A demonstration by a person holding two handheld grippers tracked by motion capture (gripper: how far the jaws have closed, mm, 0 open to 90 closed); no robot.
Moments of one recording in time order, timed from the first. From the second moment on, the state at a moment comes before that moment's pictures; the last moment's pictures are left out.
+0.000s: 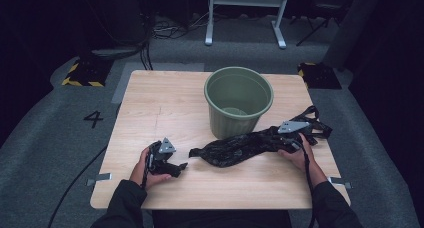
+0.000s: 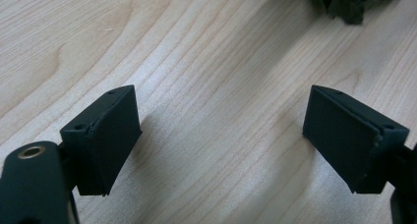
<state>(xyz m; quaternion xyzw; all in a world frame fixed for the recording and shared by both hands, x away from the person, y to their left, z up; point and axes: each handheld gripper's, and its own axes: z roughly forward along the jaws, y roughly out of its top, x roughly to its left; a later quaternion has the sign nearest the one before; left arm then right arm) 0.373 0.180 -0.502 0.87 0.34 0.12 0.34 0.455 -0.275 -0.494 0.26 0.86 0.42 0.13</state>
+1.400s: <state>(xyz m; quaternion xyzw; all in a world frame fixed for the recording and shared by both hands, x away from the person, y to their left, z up) 0.390 0.175 -0.504 0.87 0.35 0.12 0.33 0.395 -0.309 -0.413 0.21 0.79 0.53 0.23</state>
